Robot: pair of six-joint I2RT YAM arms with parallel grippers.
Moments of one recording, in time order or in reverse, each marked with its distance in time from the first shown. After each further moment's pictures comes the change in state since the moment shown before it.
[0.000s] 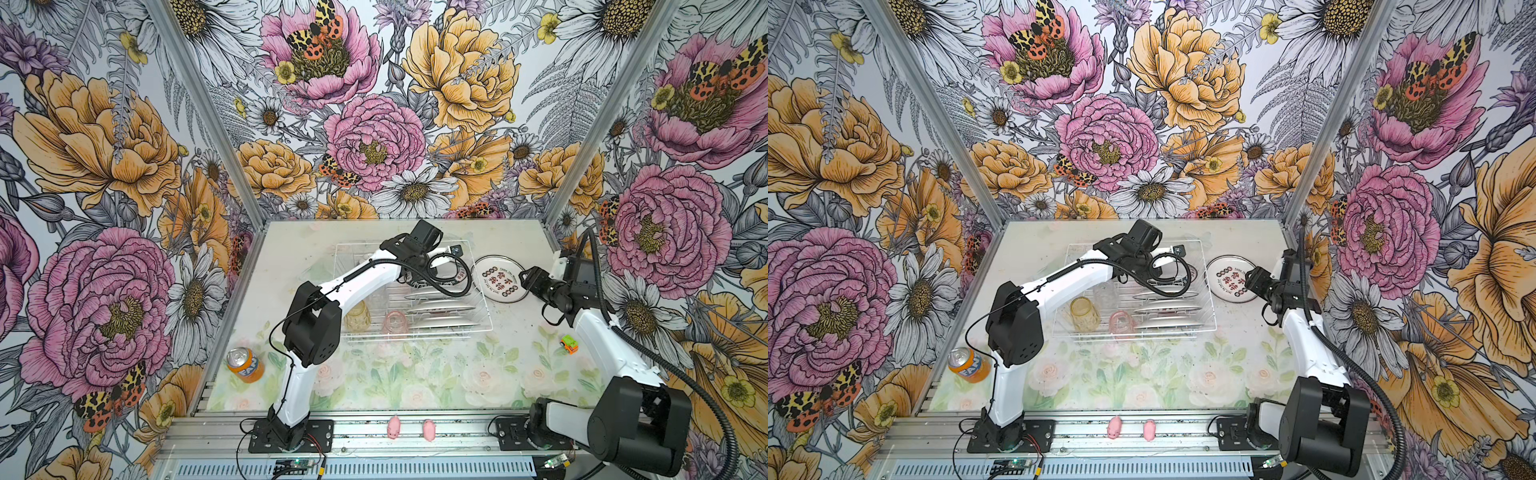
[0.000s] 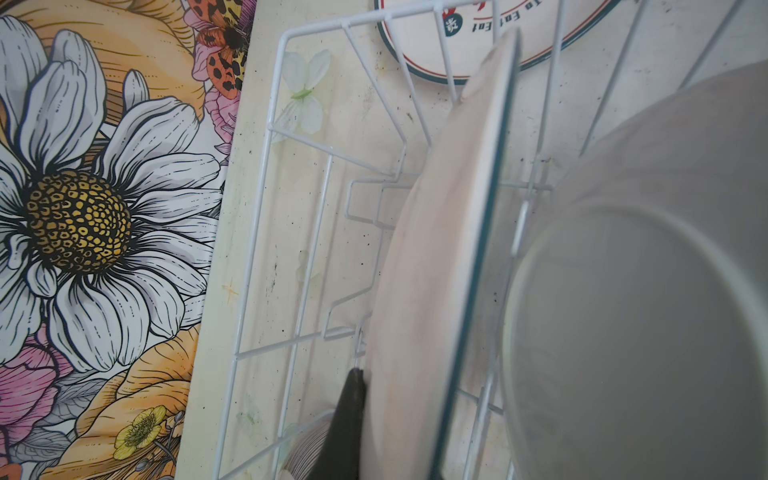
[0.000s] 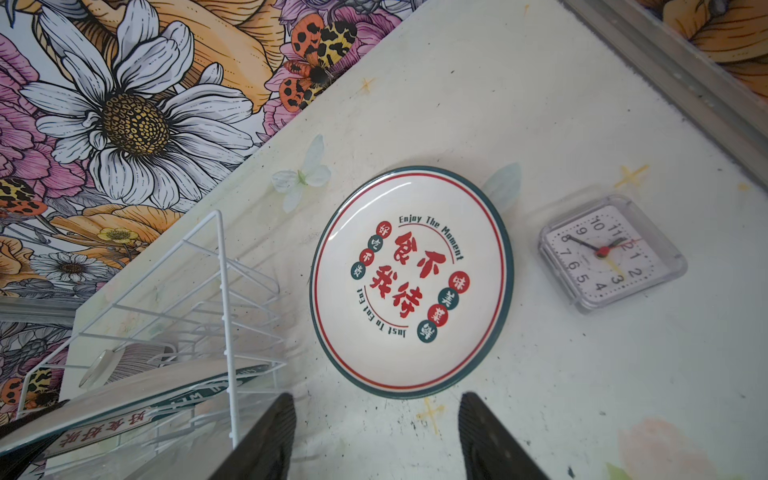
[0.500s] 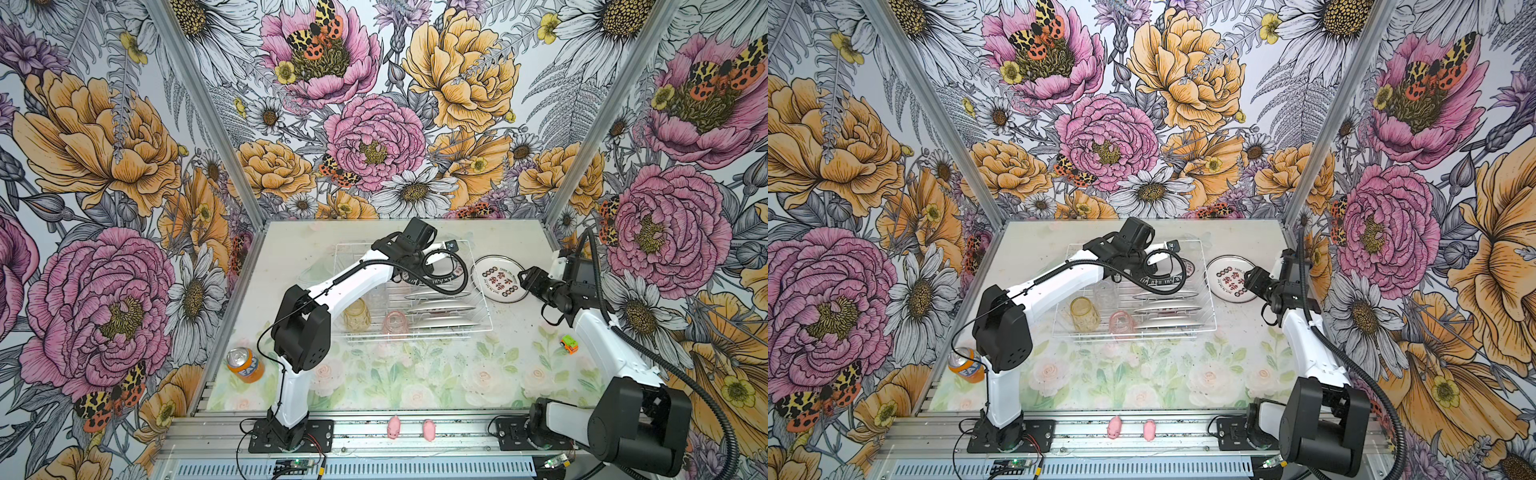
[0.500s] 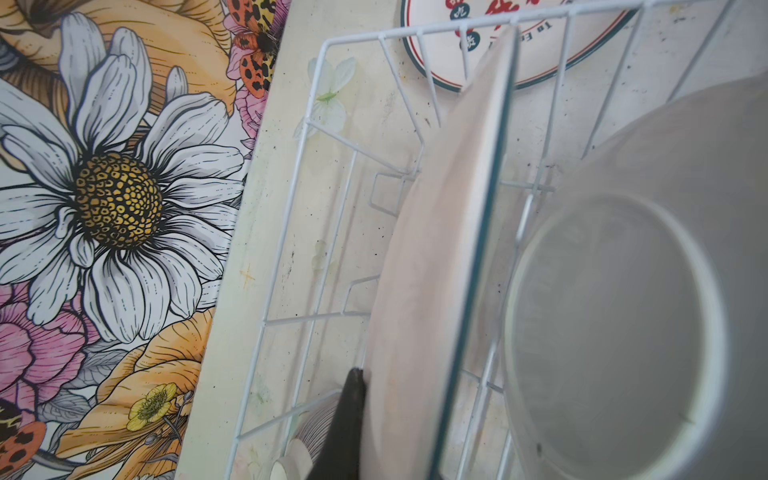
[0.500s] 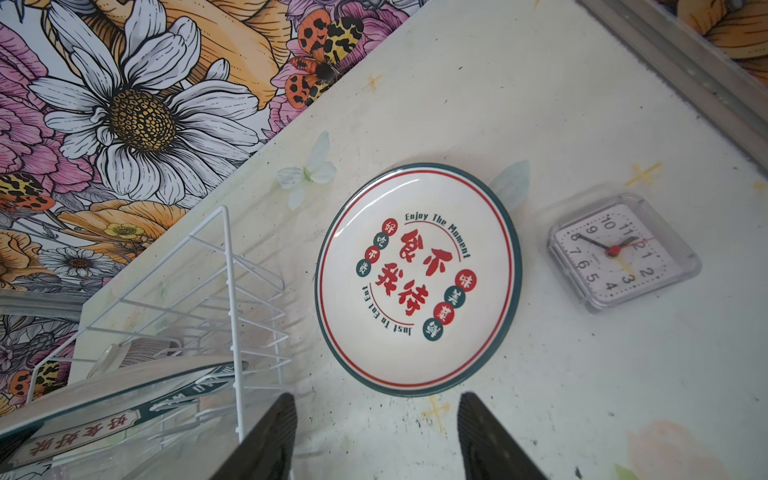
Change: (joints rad) left arm 0.020 -0.117 -0.067 0.021 0.004 -0.048; right arm 0.011 -0.003 0.000 0.000 -0.016 0.000
